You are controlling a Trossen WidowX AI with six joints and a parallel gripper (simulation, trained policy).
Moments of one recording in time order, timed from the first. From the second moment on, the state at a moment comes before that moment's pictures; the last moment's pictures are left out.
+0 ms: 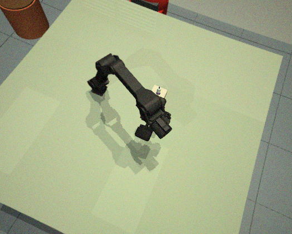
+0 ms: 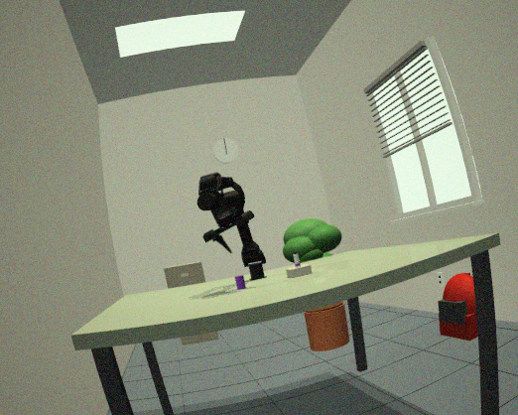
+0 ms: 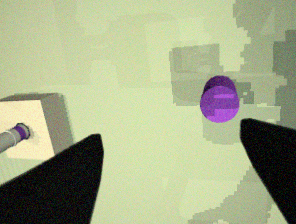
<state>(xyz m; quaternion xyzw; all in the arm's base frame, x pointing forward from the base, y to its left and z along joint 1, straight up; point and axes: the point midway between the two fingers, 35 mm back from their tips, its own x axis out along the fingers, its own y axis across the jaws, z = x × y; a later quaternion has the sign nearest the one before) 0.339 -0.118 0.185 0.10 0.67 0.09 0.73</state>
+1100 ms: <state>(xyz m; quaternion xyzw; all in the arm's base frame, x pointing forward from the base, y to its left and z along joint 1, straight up) 0.334 -0.135 0.095 0.02 0.76 0.08 0.65</state>
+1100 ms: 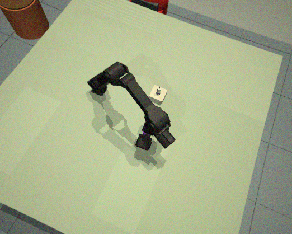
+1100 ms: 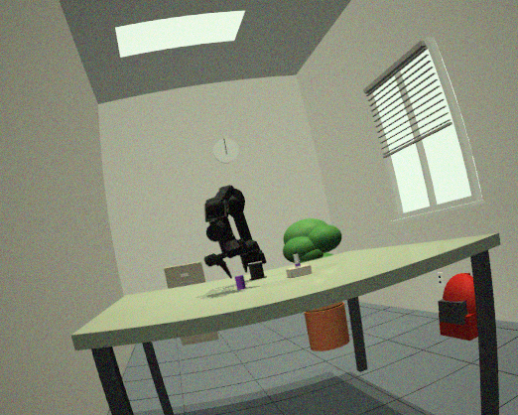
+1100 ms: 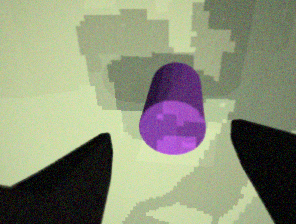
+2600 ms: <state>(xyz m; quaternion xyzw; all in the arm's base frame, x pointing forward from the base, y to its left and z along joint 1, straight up) 0.349 -0.044 0.140 -0.13 0.72 0.15 0.66</state>
